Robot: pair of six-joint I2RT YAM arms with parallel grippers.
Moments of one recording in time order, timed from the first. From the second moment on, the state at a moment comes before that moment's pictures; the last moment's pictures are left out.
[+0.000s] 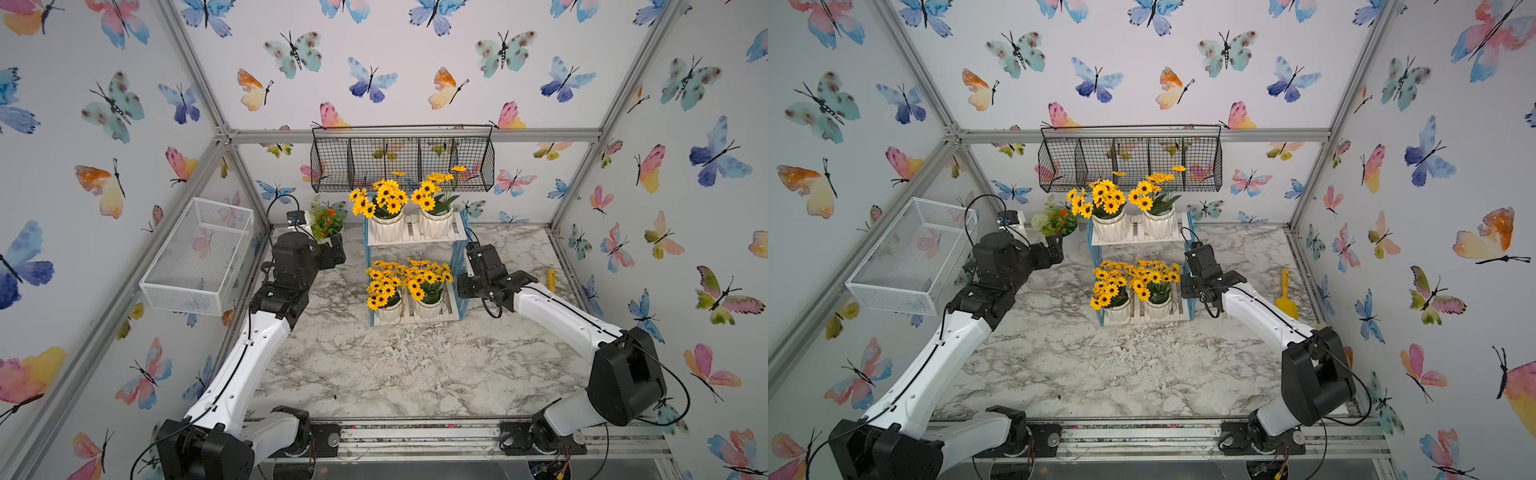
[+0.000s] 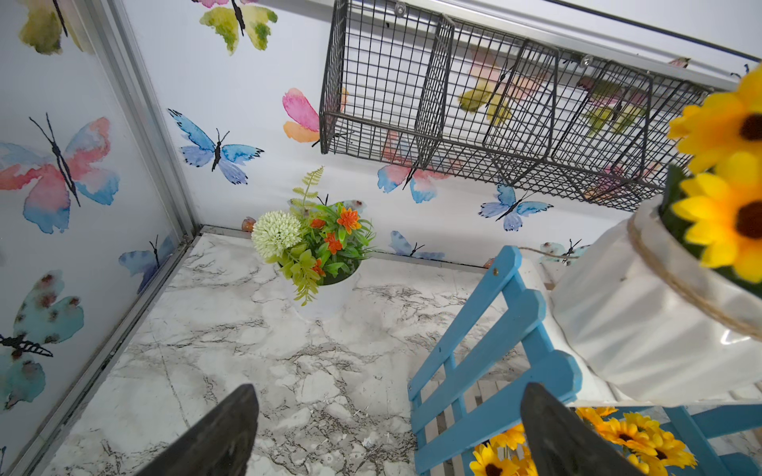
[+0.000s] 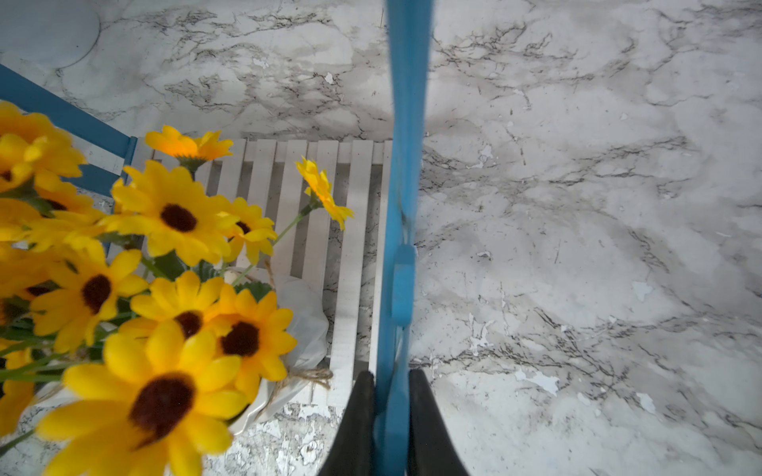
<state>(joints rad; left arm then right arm) -0.25 1.15 1.10 -0.24 -0.14 -0.27 0.53 1.51 1.13 -0.50 0.13 0.30</state>
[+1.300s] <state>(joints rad) -0.25 1.13 1.10 -0.24 -0.14 -0.28 0.57 1.36 1.11 -0.52 0.10 0.29</state>
